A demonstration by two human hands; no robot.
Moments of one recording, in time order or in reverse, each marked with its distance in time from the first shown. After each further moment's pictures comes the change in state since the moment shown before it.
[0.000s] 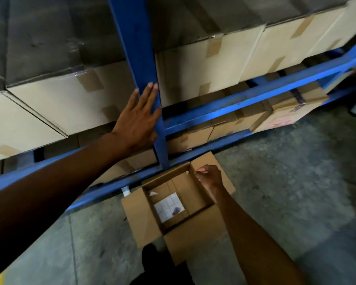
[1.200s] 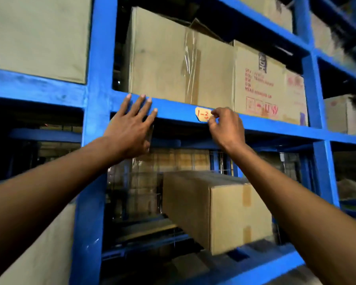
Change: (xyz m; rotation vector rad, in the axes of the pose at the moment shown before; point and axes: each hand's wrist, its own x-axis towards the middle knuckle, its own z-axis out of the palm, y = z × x) left_hand 0.087 -0.195 -0.537 0.503 0.985 -0.435; right_hand -0.217 -0.582 -0.480 -0.051 1.234 -1.316
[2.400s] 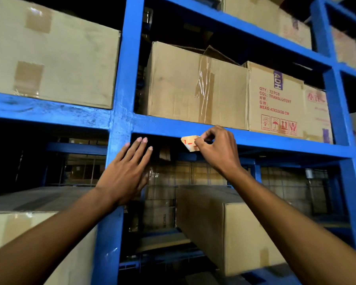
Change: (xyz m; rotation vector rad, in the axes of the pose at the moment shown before) left_hand -0.069 -0.005 0.010 -0.058 0.028 -0.059; right_hand -0.025 -0.047 -0.006 0.354 -0.056 -0.031
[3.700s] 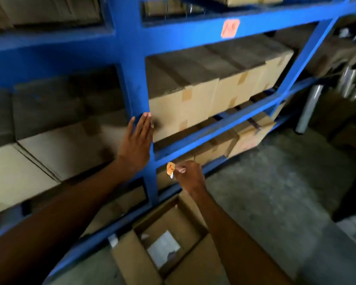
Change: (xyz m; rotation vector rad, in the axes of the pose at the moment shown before) left_hand -0.473 0.180 0.070 -0.305 -0.786 0.388; right_hand -0.637 -0.009 0.069 -0.265 -0.834 1.138
